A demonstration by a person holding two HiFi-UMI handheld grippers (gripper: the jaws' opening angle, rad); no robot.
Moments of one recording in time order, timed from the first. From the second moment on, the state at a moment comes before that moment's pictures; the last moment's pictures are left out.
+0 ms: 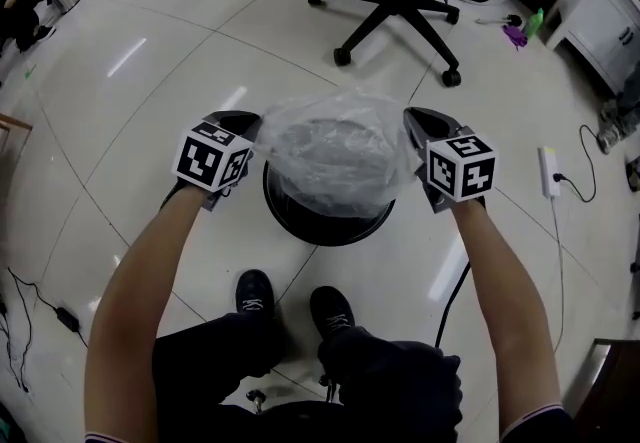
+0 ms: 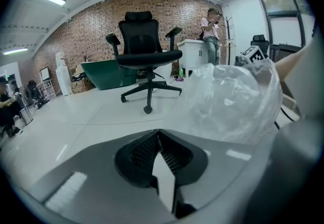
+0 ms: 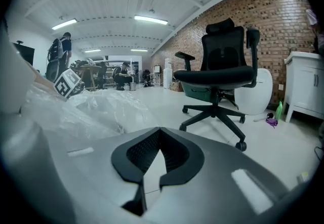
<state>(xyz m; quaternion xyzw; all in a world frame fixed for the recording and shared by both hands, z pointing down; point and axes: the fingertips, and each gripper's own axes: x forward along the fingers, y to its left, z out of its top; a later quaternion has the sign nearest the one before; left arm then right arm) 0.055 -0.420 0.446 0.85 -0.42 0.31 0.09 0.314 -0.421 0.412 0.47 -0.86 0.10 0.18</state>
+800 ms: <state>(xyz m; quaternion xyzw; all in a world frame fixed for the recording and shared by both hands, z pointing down) 0.044 -0.430 0.514 0.84 -0.42 0.33 0.14 0.342 -0.418 0.526 0.47 -0.83 0.18 0.25</state>
